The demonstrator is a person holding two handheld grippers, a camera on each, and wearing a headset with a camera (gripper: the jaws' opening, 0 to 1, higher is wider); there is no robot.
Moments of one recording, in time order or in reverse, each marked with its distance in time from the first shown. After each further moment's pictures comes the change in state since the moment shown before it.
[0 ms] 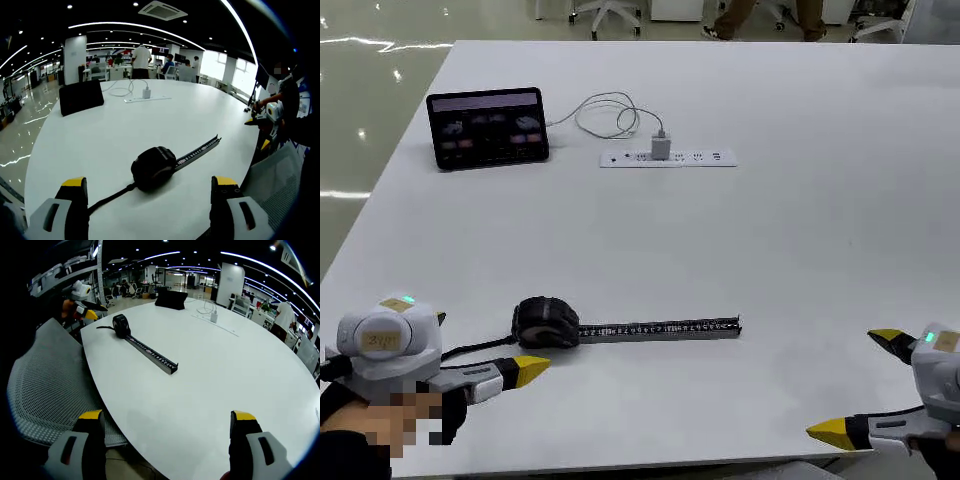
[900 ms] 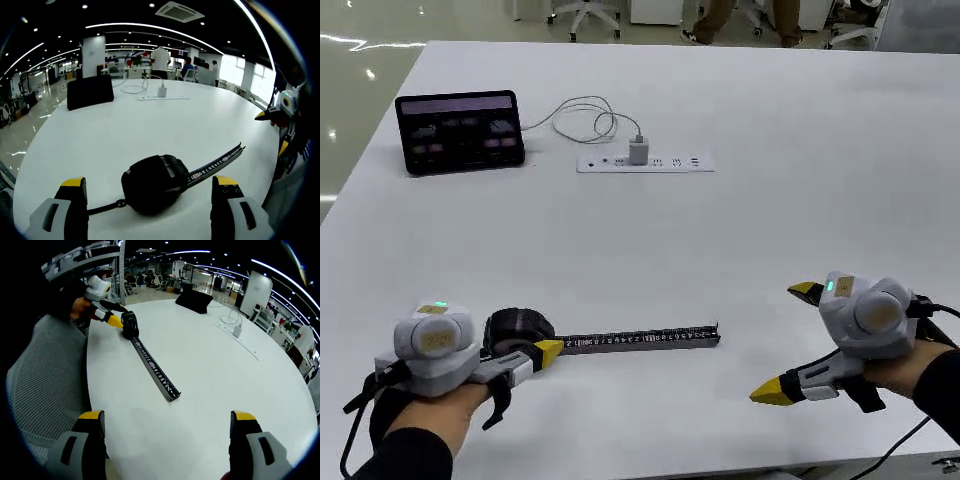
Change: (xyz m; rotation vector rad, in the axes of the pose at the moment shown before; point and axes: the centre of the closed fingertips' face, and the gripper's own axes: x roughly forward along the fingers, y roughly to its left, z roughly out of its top) left arm 0.068 -0.001 -0.011 -0.060 -0.027 0.157; right arm 0.053 -0.007 0.051 -0.200 0.049 0.117
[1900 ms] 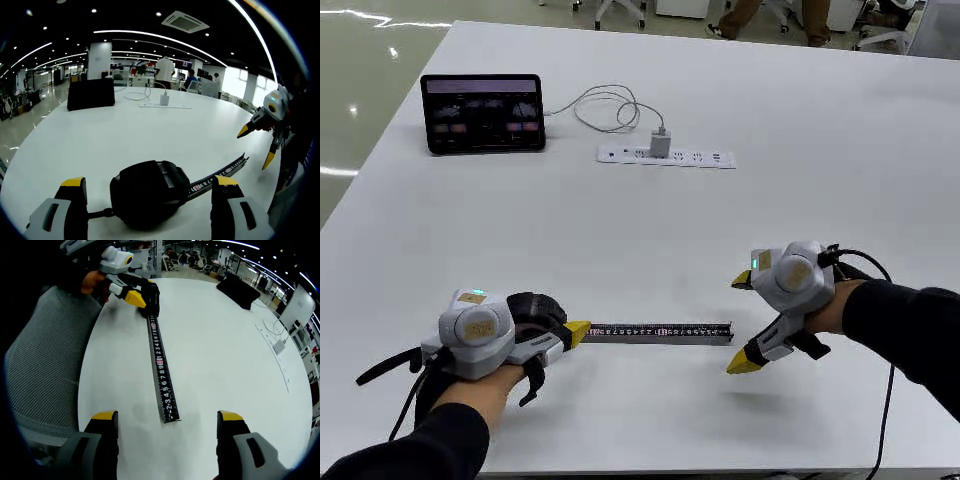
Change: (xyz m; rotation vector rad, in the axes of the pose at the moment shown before) left arm 0.018 -0.005 0.004 -0.072 -0.096 -0.001; right arm 0.072 -0.005 0.012 -0.289 0.201 0.242
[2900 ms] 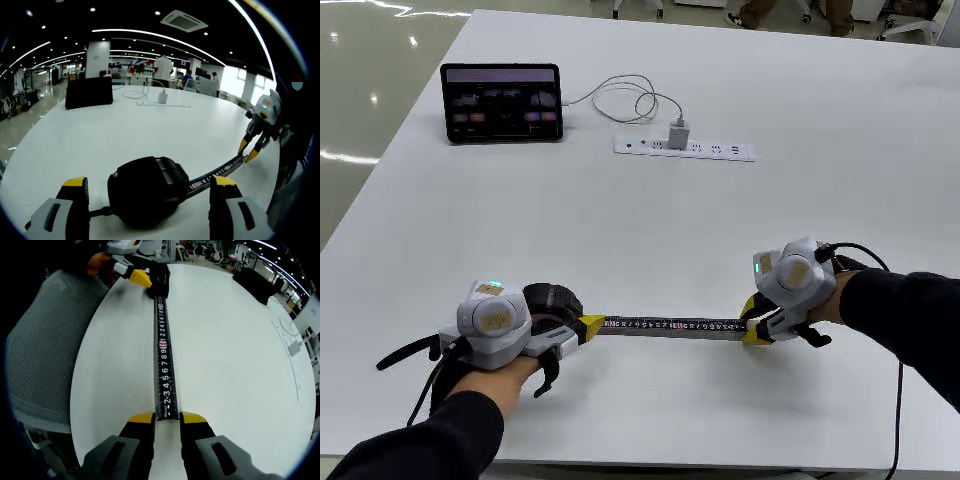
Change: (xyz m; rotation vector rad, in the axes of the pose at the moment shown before) left arm 0.001 -0.004 -0.004 0.005 0.011 -0.019; right arm 0.022 -0.003 -0.018 -0.080 0.089 0.086
